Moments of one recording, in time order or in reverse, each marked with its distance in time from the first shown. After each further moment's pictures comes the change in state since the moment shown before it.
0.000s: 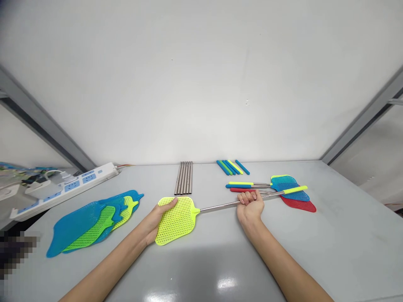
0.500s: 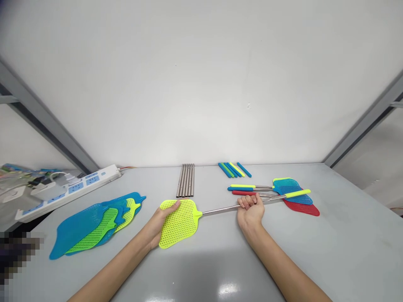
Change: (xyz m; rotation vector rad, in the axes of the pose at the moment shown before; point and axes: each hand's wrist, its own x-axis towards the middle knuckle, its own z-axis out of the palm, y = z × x) left_hand -0.005 -0.003 0.007 0.071 -0.011 0.129; right_hand -0.007 0.003 0.004 0.077 0.062 0.049
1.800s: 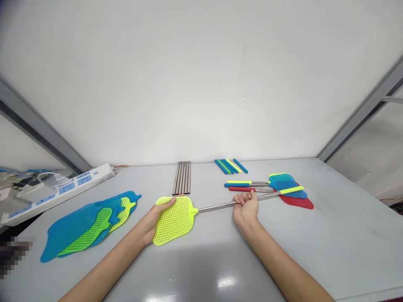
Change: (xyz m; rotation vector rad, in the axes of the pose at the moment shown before) left_hand 0.002 0.006 -0.002 -0.069 0.003 -0.092; right_hand -0.004 0.001 0.004 -0.069 0.097 0.006
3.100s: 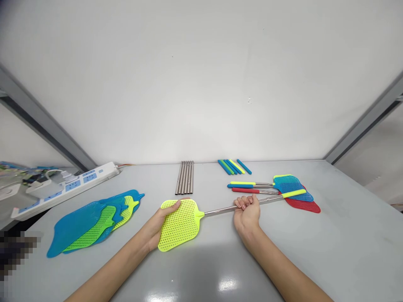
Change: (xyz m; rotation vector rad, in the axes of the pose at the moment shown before) left_hand -0.004 -0.010 0.006 -0.068 -0.048 -0.067; right_hand -0.010 0.007 -0.003 -0.068 -0.047 -0.016
